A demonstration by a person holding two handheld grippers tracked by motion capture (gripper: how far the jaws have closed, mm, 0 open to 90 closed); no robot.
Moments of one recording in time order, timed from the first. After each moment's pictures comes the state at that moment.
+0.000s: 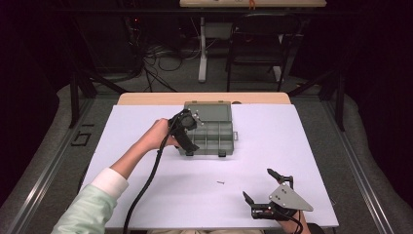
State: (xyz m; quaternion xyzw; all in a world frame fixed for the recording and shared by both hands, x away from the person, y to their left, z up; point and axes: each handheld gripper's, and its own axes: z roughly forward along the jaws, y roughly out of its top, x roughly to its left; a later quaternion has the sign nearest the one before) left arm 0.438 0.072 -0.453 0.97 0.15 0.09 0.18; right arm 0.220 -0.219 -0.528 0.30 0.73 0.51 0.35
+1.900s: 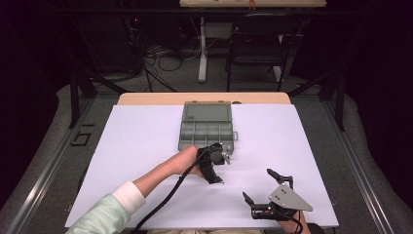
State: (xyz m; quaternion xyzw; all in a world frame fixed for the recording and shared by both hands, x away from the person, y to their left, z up) left arm 0.373 -0.004 -0.504 0.99 0.00 0.02 0.17; right arm 0.220 -0.218 -0.528 0.30 0.73 0.51 0.35
